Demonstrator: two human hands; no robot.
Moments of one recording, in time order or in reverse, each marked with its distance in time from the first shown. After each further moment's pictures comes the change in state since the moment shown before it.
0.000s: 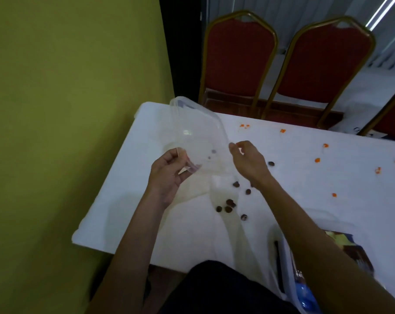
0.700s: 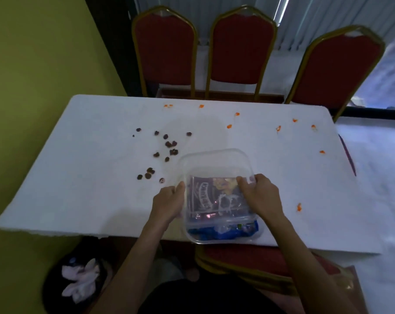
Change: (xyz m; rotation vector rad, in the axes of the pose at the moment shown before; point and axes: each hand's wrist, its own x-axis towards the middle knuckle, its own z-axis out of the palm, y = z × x) left_hand -0.161 -0.188 0.181 1.047 0.060 -0.215; right_hand -0.183 0.261 -0.179 -0.077 0.197 0.209
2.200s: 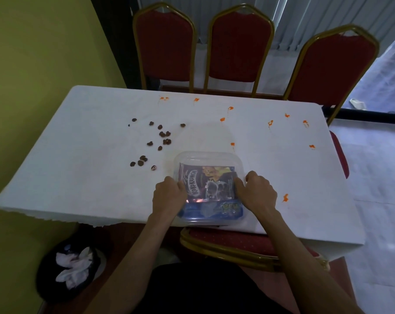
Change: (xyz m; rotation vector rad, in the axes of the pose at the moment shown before) left_hand -0.011 -0.011 0.053 0.331 0.222 0.096; right_hand 0.004 0.053 0.006 -0.393 0.087 -0.109
